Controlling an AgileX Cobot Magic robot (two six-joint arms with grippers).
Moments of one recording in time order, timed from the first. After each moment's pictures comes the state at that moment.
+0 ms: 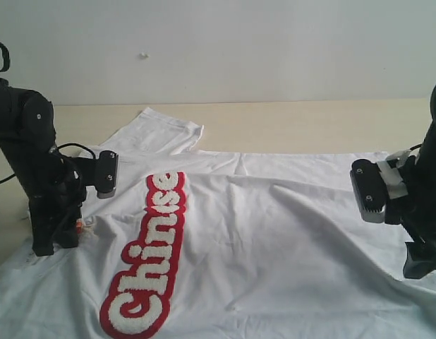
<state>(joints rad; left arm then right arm) -0.29 2.03 -1.19 -0.02 0.79 1.20 -0.04 1.83 -0.98 0.01 0.84 -1.35</state>
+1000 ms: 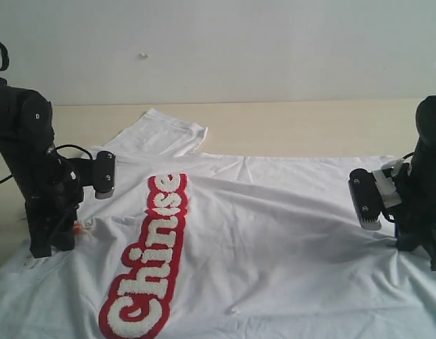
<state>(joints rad) -0.29 2.01 -1.18 -0.01 0.82 1.15 -0.04 1.90 -0.98 -0.15 0.73 -1.23</state>
